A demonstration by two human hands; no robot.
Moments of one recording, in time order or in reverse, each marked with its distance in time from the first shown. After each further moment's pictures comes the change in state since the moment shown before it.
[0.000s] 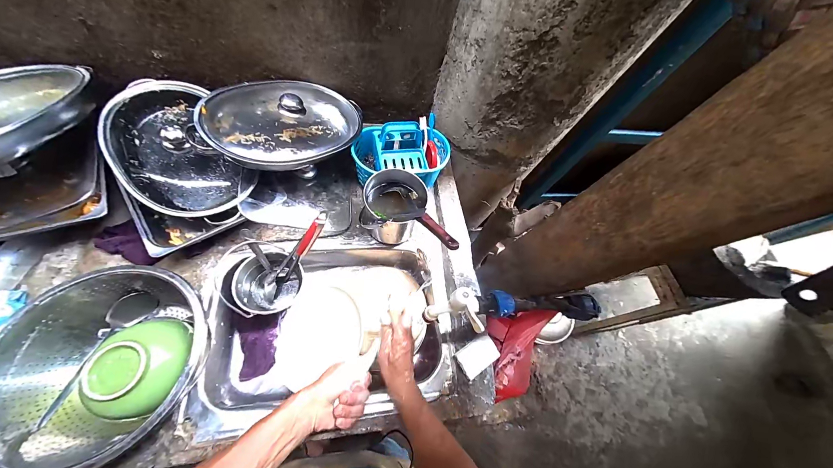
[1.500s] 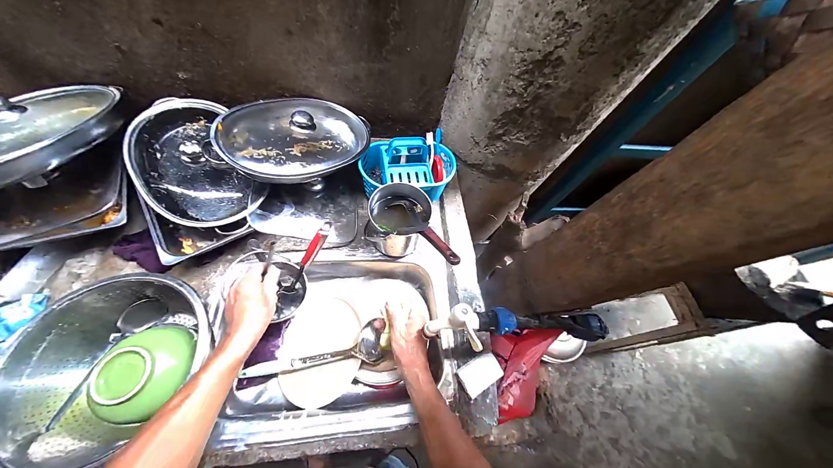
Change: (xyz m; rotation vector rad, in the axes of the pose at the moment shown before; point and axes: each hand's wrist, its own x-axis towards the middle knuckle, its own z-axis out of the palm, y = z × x) left_hand -0.070 0.132 -0.049 1.204 1.473 0.920; right_hand 0.056 -0.037 -0.030 0.410 -0.104 0.362
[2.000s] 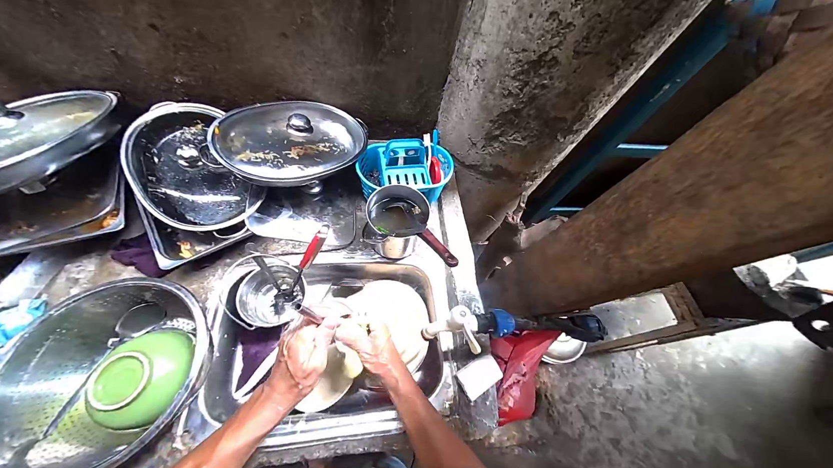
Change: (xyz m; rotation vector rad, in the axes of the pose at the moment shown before) left_hand -0.097 0.059 0.013 -0.526 0.068 0.525; right_hand 0.000 0.026 0.029 0.176 -0.428 -0.296
